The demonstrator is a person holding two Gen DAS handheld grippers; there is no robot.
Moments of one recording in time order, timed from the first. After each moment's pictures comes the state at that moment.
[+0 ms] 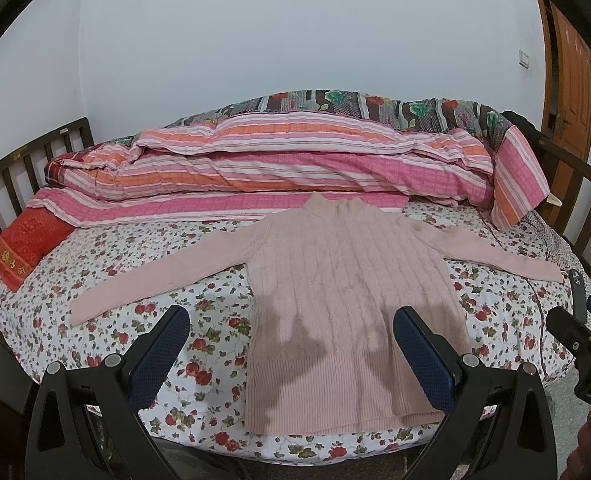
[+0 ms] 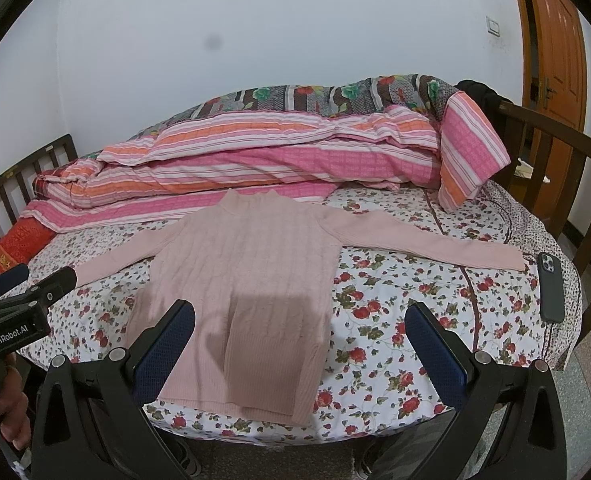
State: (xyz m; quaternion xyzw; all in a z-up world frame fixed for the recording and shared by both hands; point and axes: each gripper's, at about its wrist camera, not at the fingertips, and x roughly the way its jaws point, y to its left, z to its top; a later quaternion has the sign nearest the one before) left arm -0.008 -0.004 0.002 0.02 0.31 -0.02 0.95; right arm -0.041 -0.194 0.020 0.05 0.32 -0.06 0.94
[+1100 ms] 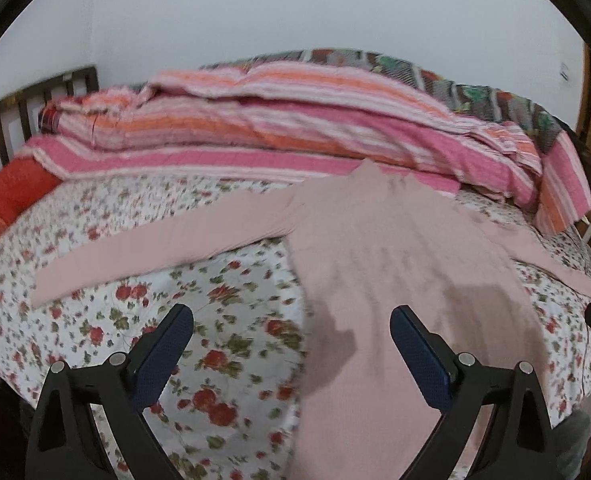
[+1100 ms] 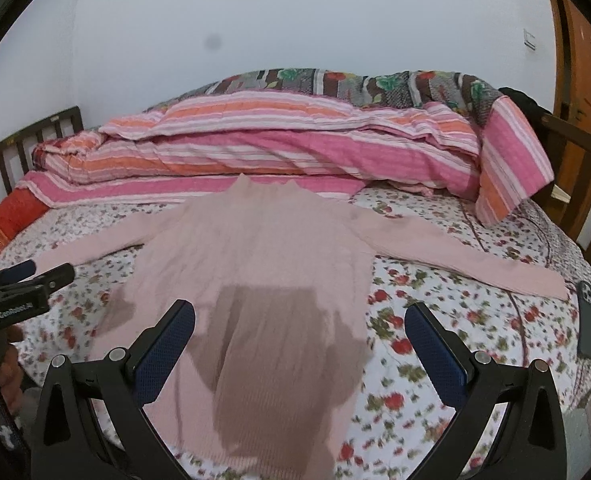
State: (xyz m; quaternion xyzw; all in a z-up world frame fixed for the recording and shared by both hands) left arm 0.091 0.083 -0.101 -0.04 0.35 0.00 0.94; right arm 0.042 -0.167 -0.043 0.01 0.33 -0.03 0.94
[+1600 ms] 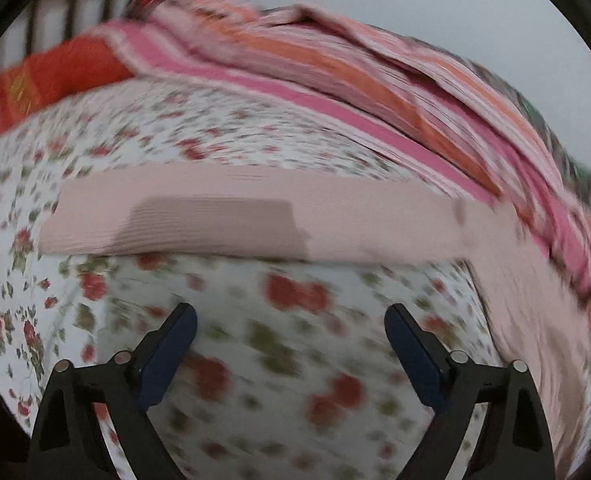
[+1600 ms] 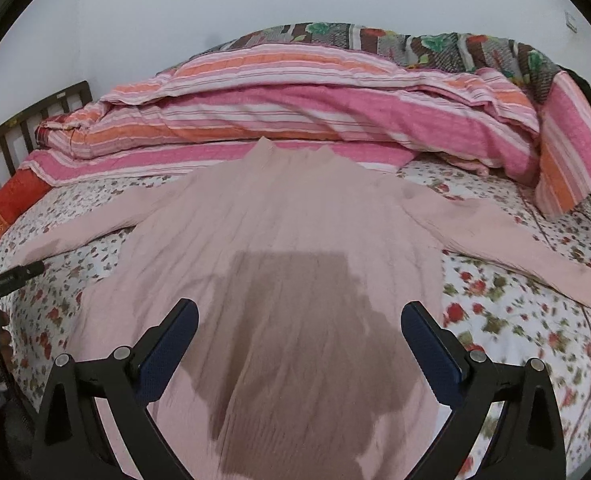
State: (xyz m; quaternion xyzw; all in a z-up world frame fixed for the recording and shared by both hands) left arm 0.143 0.268 -0.182 -0.21 0.38 0.09 0.90; right arm 0.129 -0.154 -0.104 0.01 0.37 0.02 0.93
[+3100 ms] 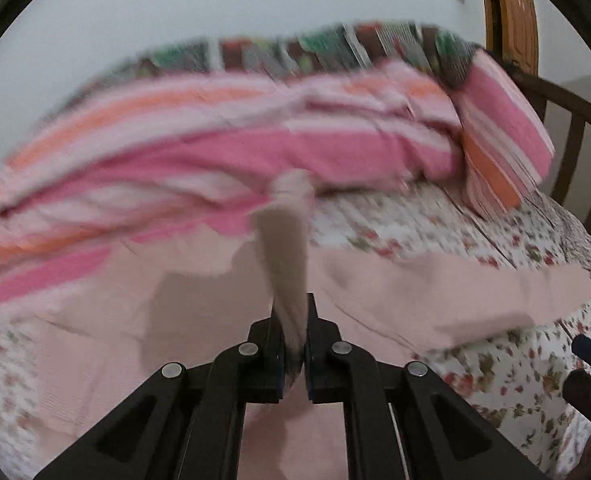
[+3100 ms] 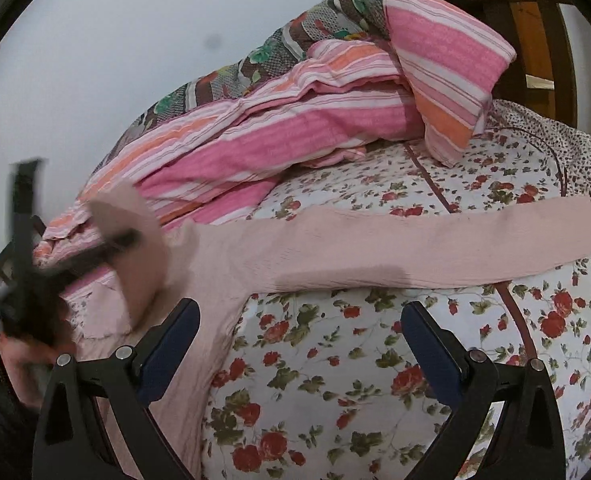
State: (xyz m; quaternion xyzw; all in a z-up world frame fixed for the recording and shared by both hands) left arm 0.272 -0.187 -0.112 0.06 0.34 -0.19 0.92; right arm 0.122 -0.378 -0.107 0.20 0.31 -0.06 0.93
